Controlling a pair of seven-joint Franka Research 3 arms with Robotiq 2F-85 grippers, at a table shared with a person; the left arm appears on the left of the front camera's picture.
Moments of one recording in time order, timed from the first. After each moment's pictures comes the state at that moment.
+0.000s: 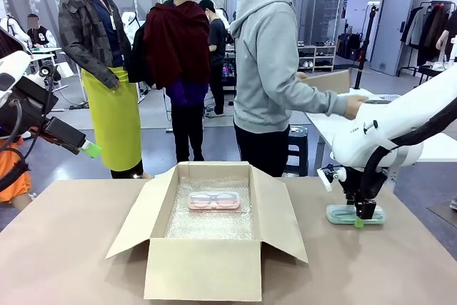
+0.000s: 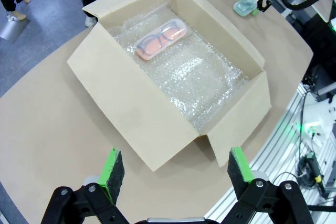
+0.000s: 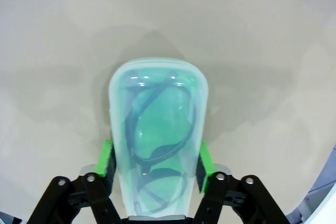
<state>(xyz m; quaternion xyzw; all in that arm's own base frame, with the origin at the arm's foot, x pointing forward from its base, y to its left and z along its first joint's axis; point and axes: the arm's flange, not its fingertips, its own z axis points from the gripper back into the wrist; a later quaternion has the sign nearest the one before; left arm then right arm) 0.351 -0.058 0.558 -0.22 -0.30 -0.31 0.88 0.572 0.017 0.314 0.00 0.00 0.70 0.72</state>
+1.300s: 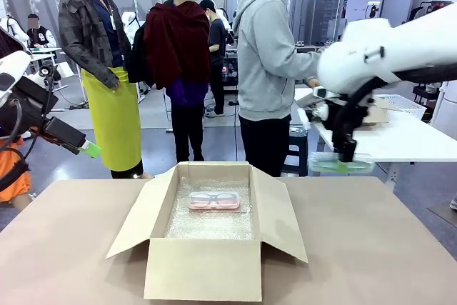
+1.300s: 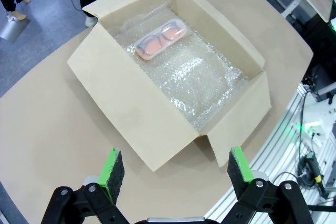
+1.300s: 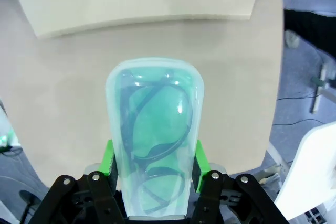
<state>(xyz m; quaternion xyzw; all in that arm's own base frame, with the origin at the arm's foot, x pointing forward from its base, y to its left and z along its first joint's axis) 0.351 -0.058 0.558 -0.22 -0.30 -0.31 0.88 0.554 0.109 0.498 -0.01 -0.01 0.65 0.76</state>
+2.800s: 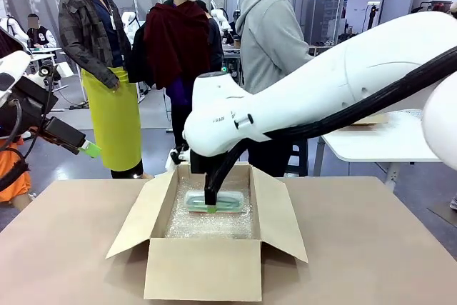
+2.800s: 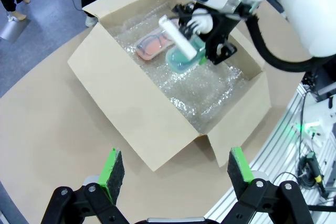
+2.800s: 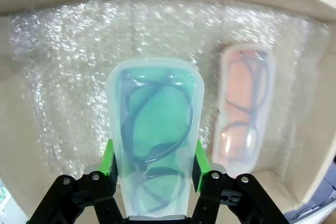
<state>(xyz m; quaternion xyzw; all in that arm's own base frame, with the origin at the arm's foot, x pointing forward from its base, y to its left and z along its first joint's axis) 0.351 -0.058 0.559 -0.22 -0.30 -0.31 0.88 0.516 0.430 0.381 -0.01 -0.02 0.68 0.73</state>
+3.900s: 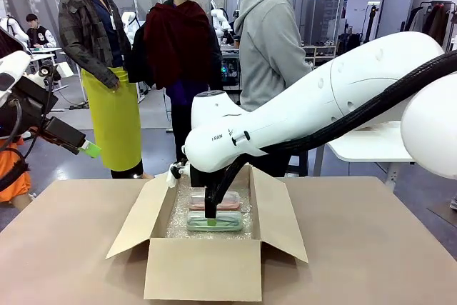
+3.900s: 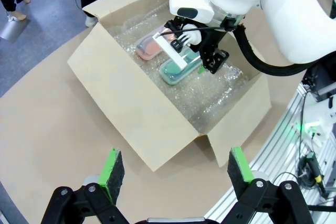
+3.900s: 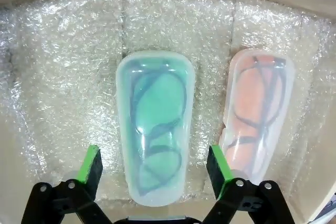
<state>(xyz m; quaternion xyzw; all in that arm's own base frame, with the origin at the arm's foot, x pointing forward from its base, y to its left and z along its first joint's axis) 0.351 -0.058 0.559 -0.22 -0.30 -0.31 0.88 0.527 0.427 0.351 -0.01 -0.02 0.69 0.73</state>
